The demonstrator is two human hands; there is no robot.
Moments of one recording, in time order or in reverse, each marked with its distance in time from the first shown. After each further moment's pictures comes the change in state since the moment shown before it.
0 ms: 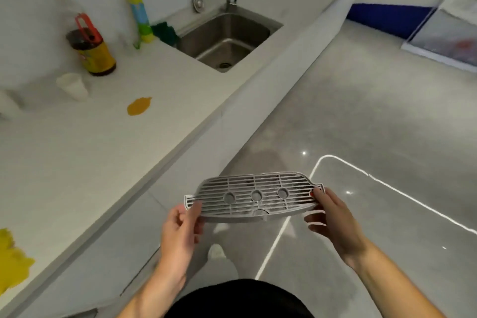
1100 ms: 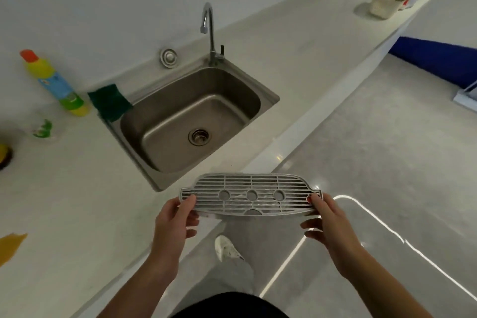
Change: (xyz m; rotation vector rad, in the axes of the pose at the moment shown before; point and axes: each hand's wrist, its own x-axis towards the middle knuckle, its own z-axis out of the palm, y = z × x) left_hand 0.431 0.180 0.395 -0.017 0.176 -0.048; right_hand 0.533 -0.331 -0.110 -0.057 -0.088 -0.024
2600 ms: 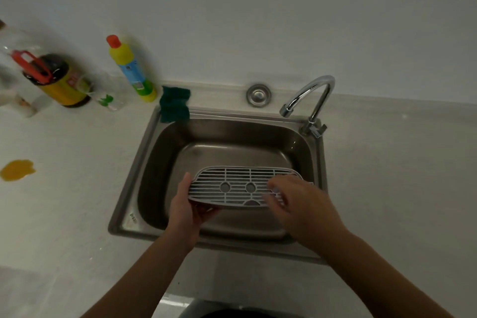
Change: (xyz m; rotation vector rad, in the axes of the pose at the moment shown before) left_hand 0.280 0.124 0.193 -0.749 0.629 -0.179; right_hand 0.428 -0.294 0.185 -1.128 -0.976 -1.196
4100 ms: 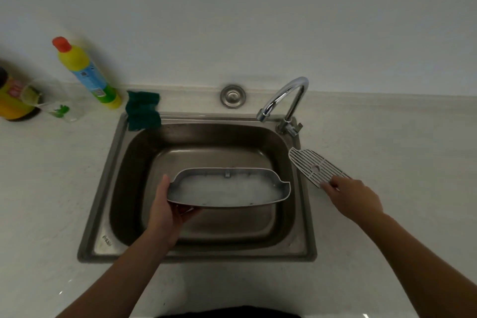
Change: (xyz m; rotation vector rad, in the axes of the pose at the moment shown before) left_hand 0.050 0.006 0.003 -0.088 0.020 -0.111; right_hand -0.014 0.185 -0.013 -0.333 -0.087 0.690
